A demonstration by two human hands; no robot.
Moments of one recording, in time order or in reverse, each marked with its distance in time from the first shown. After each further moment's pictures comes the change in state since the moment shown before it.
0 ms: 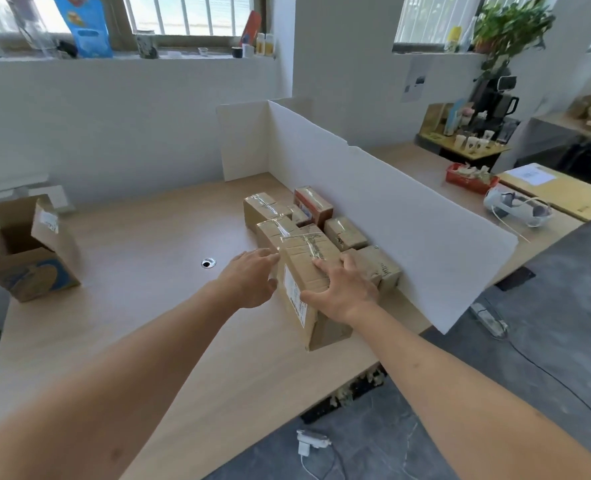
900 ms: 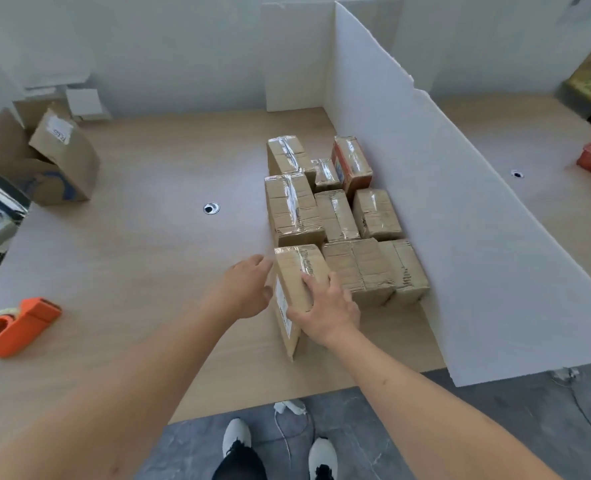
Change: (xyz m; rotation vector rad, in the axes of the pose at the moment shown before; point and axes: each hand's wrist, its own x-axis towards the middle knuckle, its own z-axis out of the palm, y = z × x) left_hand 0.123 0.051 0.138 -0.119 -0.183 -0.474; right_hand 0.157 0.128 0.094 -0.041 -0.335 -0.217
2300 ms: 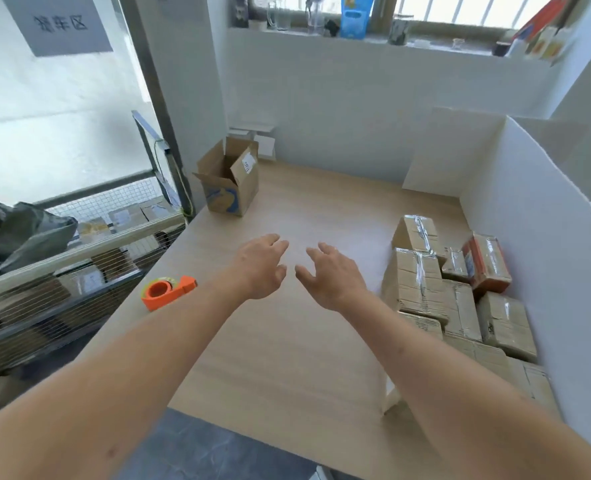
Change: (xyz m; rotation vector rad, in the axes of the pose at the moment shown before) left_hand -0.118 -0.172 -0.123 -0.006 0.347 -0.315; right_hand 0.005 -0.262 -0.051 -0.214 0.039 -0.688
